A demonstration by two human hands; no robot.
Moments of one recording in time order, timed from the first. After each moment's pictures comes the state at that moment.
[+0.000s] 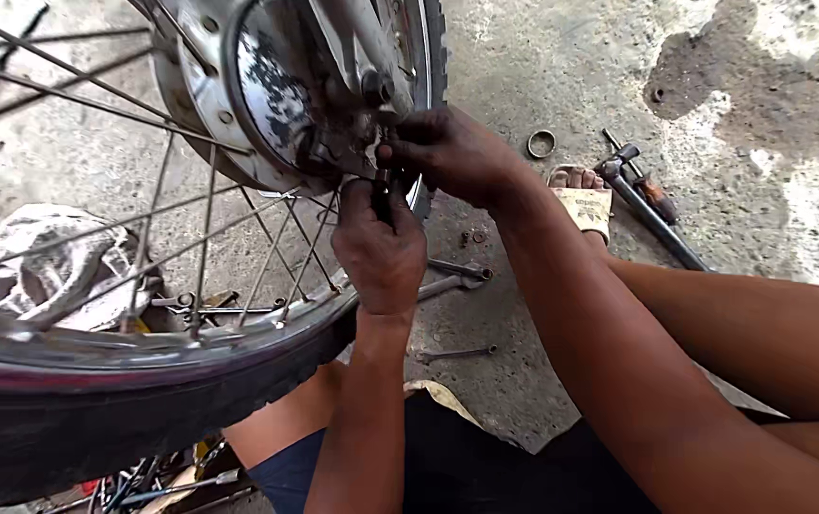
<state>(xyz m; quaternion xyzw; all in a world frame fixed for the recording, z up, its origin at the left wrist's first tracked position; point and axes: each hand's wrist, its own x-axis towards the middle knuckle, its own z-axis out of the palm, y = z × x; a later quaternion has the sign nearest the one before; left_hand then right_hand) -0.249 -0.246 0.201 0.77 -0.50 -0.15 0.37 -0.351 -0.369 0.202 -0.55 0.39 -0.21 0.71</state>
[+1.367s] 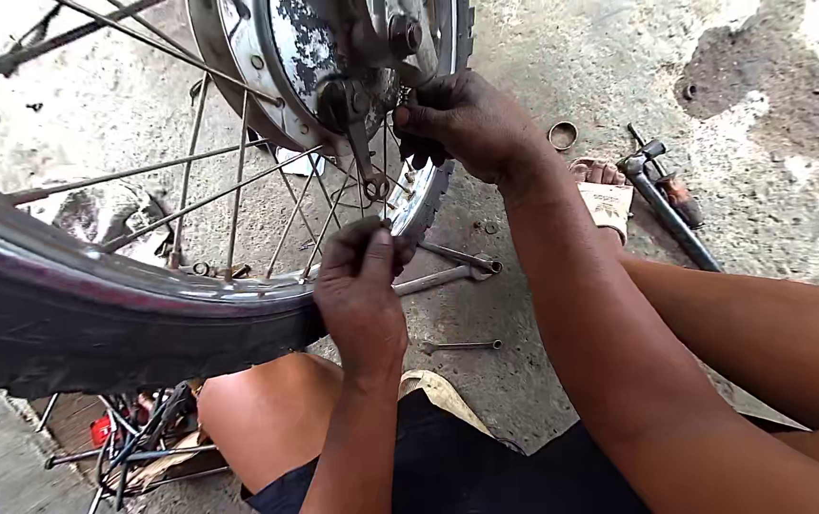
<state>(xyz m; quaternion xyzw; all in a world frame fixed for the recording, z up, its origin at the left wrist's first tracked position) -0.238 -0.175 0.236 0.62 -0.18 -0.45 0.62 -0.346 -0.368 0.197 -0.53 0.37 -0.23 0.73</state>
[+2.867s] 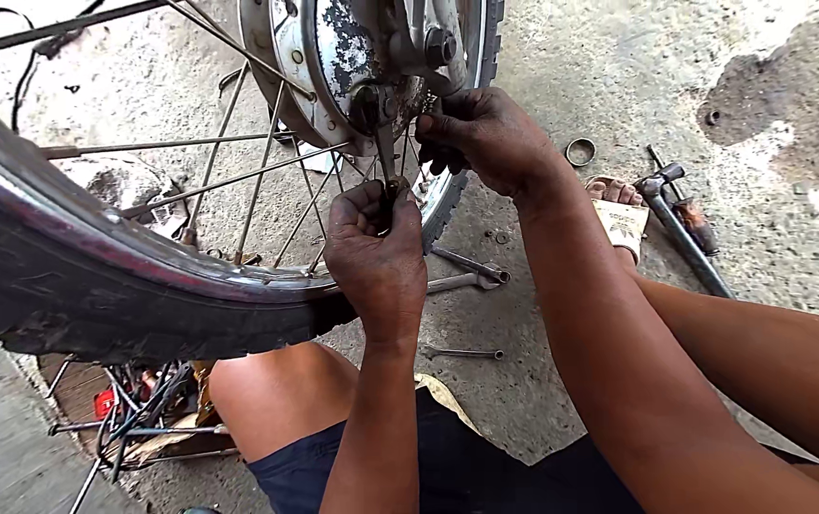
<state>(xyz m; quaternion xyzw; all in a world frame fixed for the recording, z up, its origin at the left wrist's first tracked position) -0.242 -0.213 0.245 0.75 -0.28 -0.26 0.54 -0.344 -0.365 0.195 -0.51 0.36 -0.24 0.74</state>
